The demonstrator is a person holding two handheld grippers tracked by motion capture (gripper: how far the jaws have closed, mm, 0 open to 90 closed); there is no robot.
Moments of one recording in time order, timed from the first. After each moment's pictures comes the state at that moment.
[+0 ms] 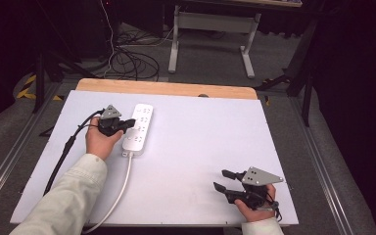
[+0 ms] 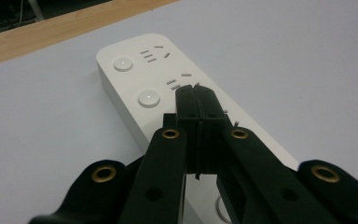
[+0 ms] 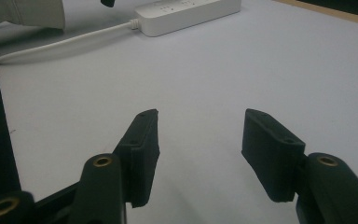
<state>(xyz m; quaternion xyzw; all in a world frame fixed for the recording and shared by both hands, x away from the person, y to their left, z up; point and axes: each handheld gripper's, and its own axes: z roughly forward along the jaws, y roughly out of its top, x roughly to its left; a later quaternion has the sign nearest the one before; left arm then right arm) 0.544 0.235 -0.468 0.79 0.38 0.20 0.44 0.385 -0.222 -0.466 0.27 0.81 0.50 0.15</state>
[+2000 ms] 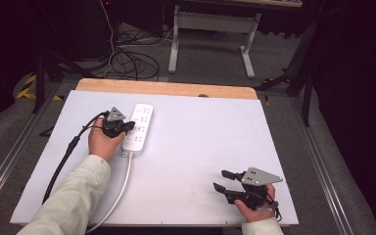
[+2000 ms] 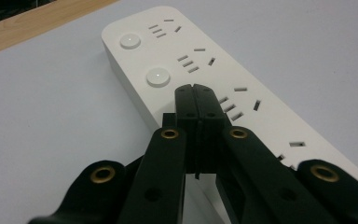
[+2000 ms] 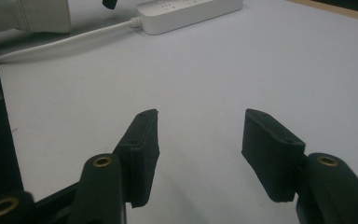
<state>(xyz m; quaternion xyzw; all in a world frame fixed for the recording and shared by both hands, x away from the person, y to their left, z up) 0.545 0.227 -0.474 0.81 0.38 0.22 0.39 0.385 -0.222 -0.467 0.27 0.81 0.50 0.15</state>
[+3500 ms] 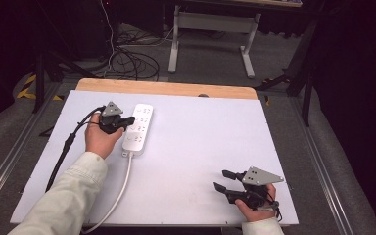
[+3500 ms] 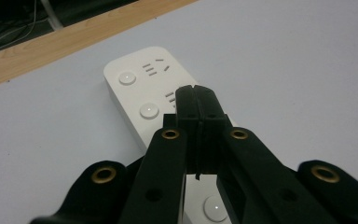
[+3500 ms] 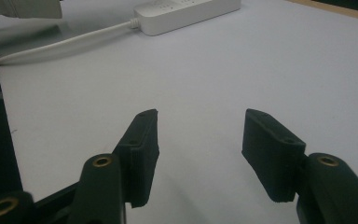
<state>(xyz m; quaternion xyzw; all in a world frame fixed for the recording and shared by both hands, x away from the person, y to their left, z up) 0.534 0.227 -0.439 0.79 0.38 0.21 0.42 0.386 -0.224 -0.467 0.27 0.81 0.50 0.15</state>
